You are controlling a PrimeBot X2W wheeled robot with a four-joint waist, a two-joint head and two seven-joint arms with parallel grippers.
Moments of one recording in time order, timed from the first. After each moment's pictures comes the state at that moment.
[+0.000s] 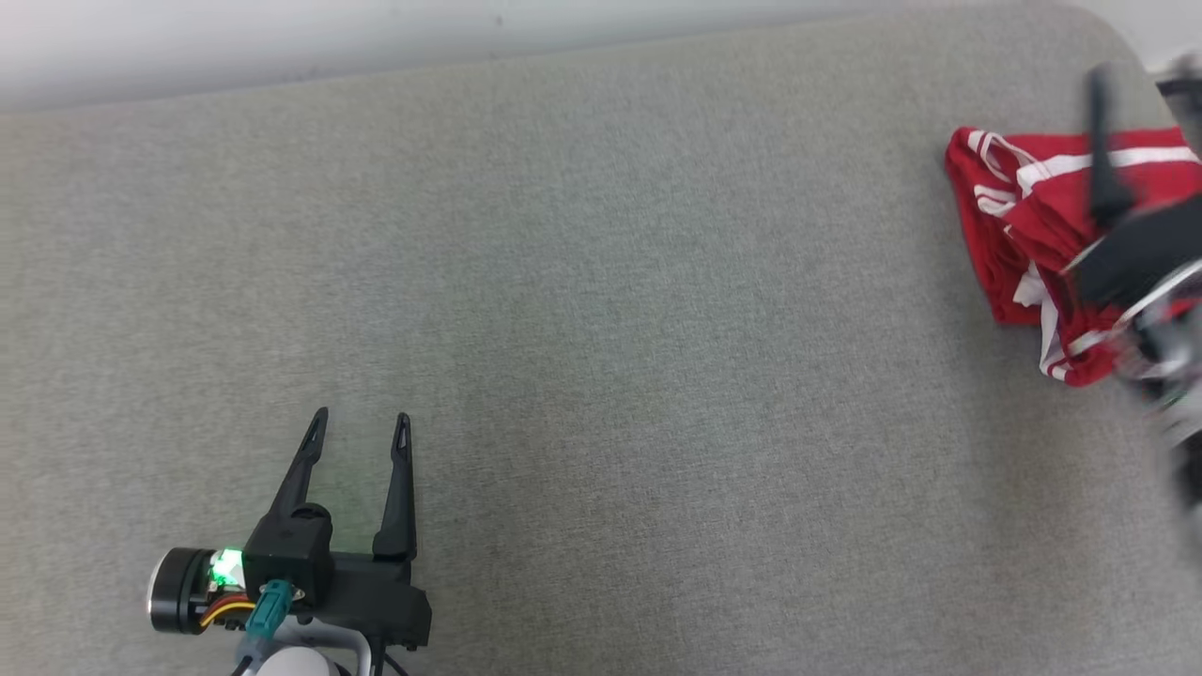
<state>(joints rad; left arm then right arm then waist) -0.24 0.06 -0.09 0.30 -0.04 -0.04 -0.26 -0.90 -0.53 0.25 0.78 0.39 0.13 -0.26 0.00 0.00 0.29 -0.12</state>
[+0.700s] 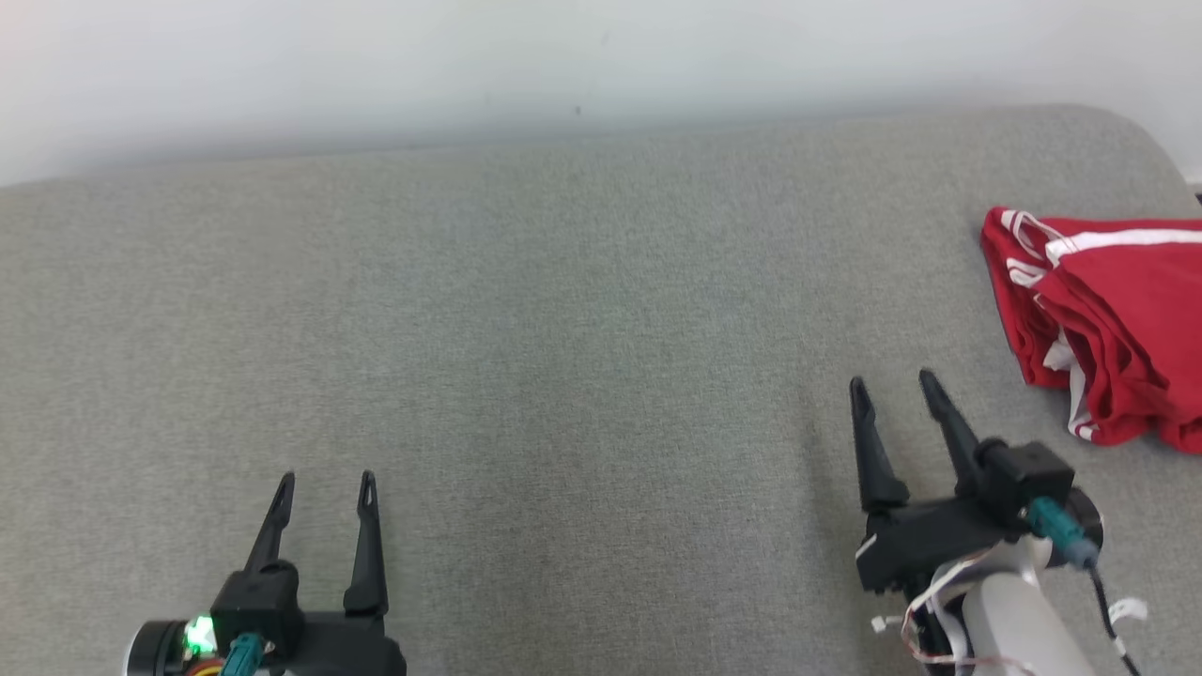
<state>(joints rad) -0.15 0.05 -0.03 0.30 -0.06 -0.03 -0.26 -0.33 -0.12 0.02 0.45 0.14 0.13 -0.26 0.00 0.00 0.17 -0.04</state>
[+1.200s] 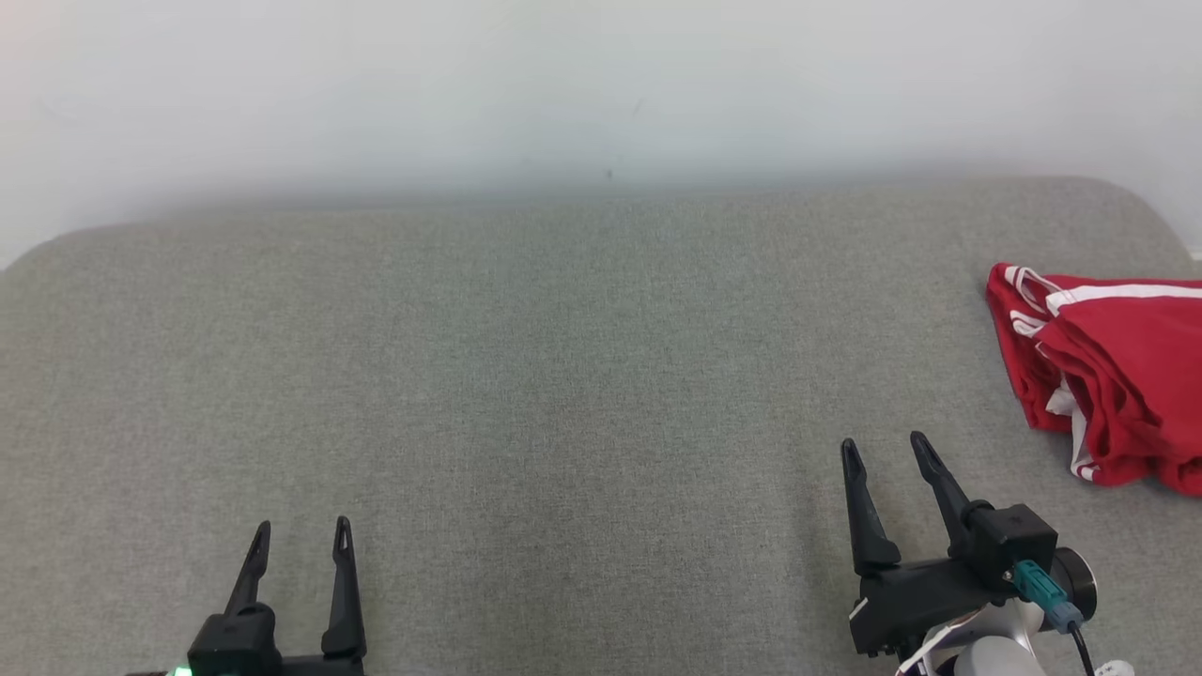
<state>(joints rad) -0.08 0.05 0.02 0.30 -0.06 -0.03 -0.26 -0.20 -0.06 -0.01 0.39 0.07 0.13 -0.26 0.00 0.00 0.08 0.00</state>
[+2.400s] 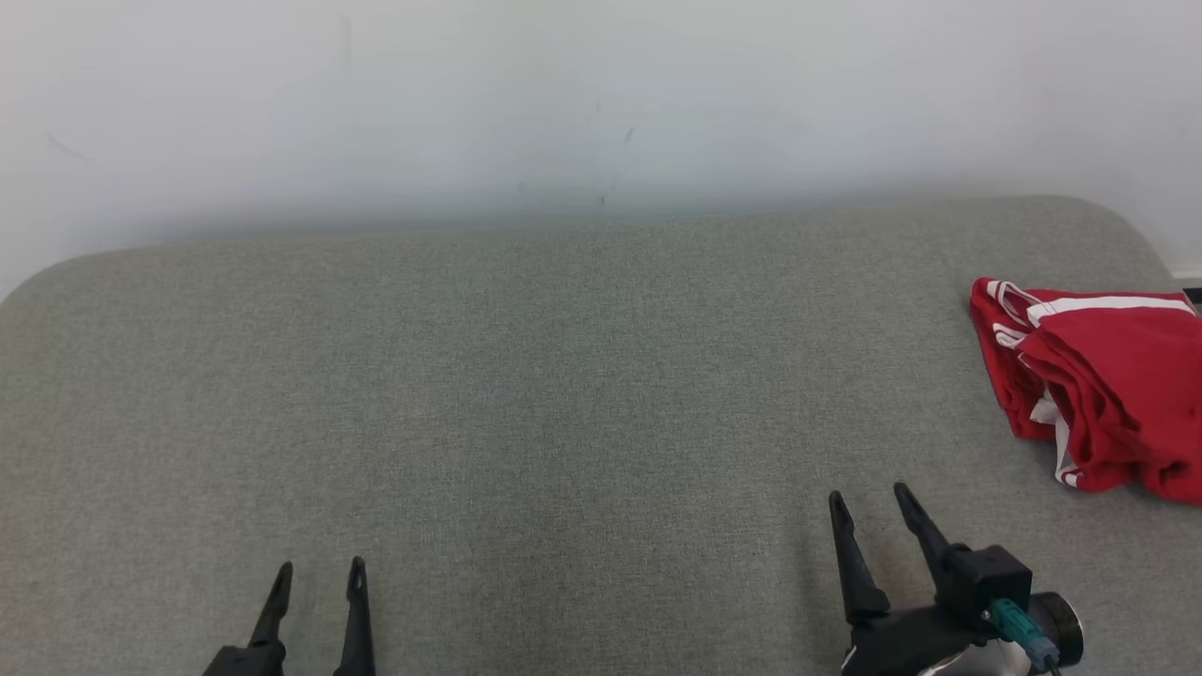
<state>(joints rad) -0.04 0.05 0.00 0.33 -0.11 -0.06 -0.26 -0.14 -0.05 0.00 0.43 0.04 0.13 -0.26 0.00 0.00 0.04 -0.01</state>
